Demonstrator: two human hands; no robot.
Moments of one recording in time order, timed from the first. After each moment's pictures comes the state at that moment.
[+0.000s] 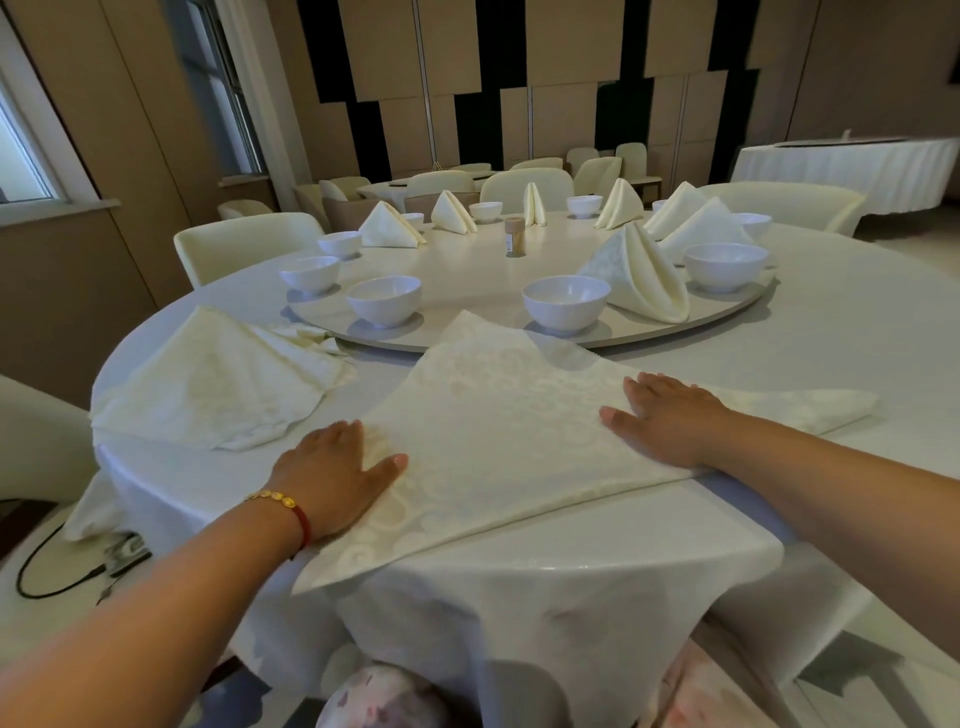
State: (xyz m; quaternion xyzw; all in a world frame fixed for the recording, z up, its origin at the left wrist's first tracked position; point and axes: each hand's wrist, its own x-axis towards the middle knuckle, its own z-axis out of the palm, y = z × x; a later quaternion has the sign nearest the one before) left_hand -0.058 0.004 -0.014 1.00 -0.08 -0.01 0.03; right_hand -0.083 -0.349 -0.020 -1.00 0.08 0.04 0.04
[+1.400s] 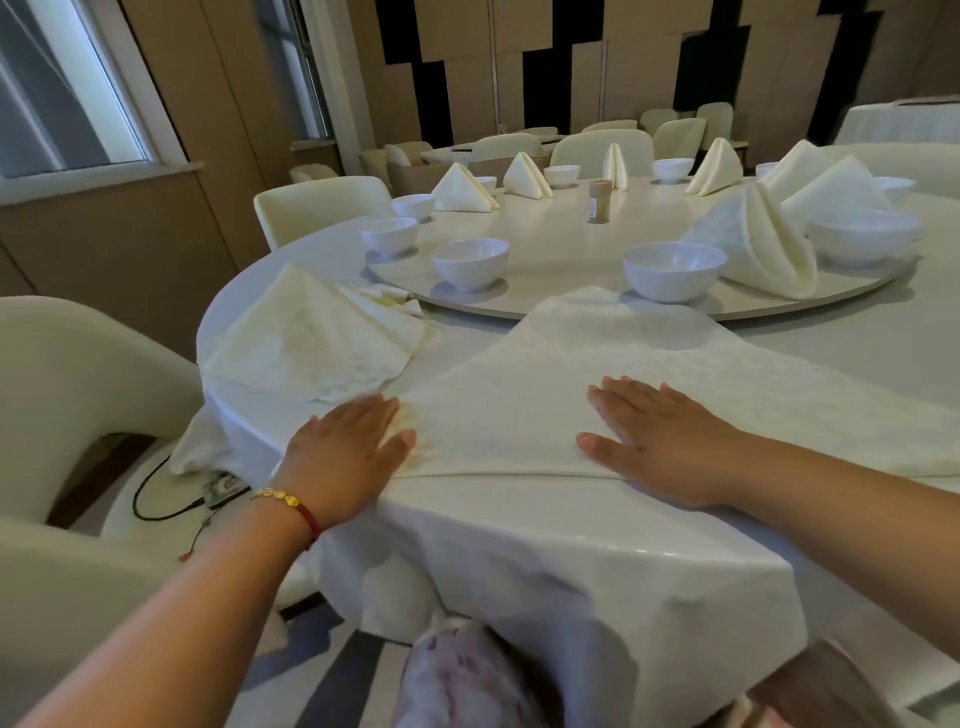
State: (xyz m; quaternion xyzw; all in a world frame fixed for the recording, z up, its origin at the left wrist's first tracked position) left_hand -0.075 0.075 -0.020 0.99 -0.10 0.01 0.07; right_hand -0.105 -0.231 -0.013 -0.99 -0.10 0.08 0.04
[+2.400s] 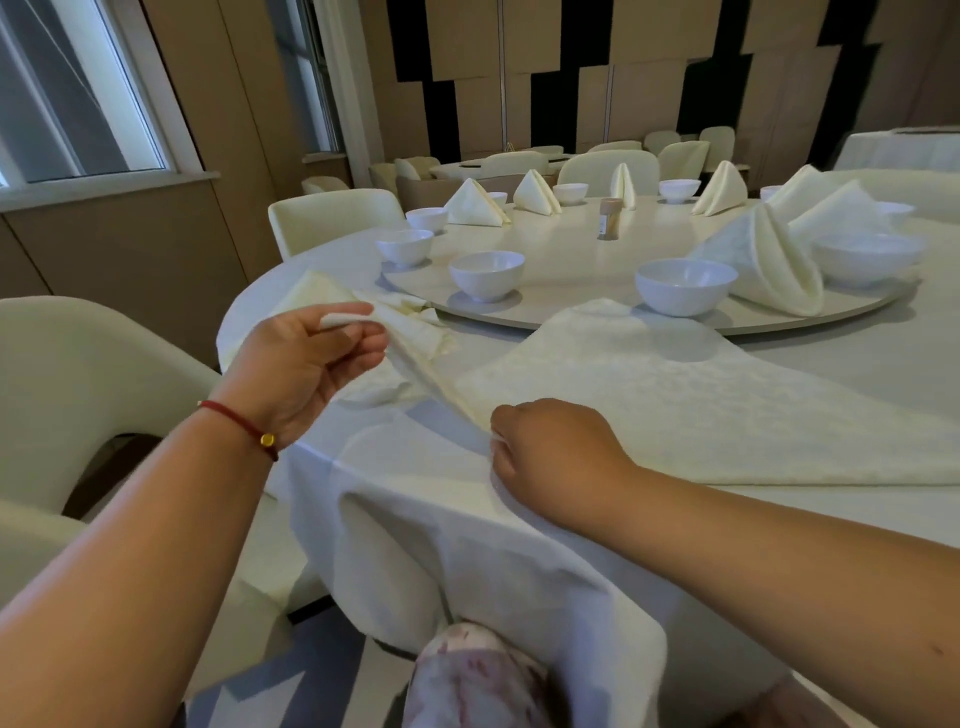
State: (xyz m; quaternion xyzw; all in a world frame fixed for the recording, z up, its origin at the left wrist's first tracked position) left_hand -0.076 0.097 0.057 0.65 -0.07 0.07 0.75; right_hand -0.127 -0.122 0.009 -0.97 -0.19 -0.13 0.06
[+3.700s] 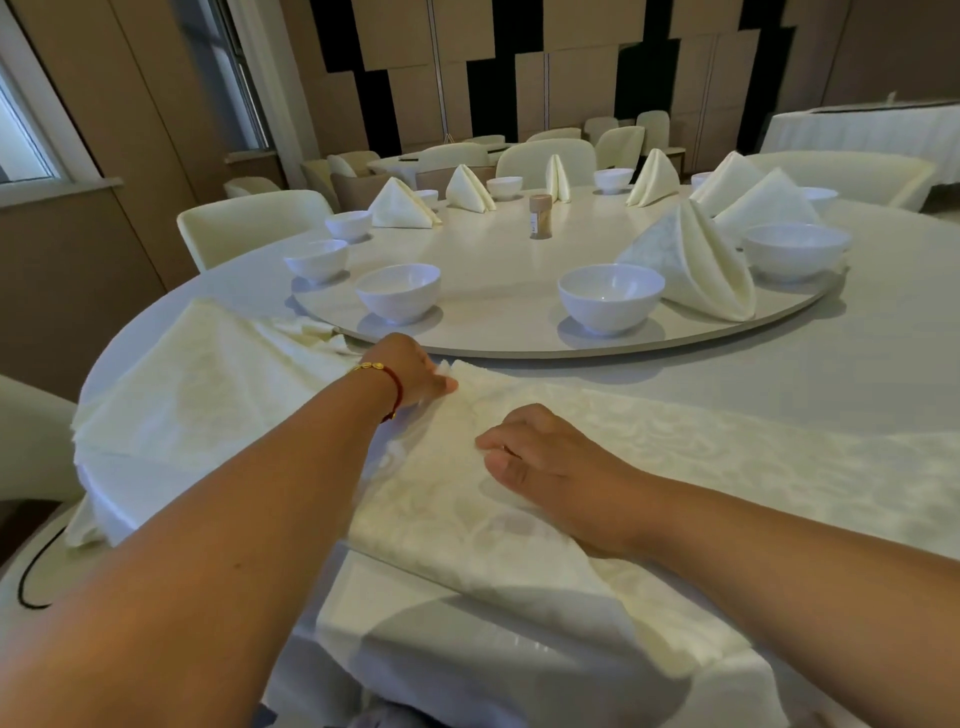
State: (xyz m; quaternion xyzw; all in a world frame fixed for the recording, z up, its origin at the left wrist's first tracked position) left_hand 0.072 -0.057 0.020 0.98 -0.07 -0.01 0.19; right_hand -0.085 -0.221 -0.004 -0.92 -0.16 0.05 0.35
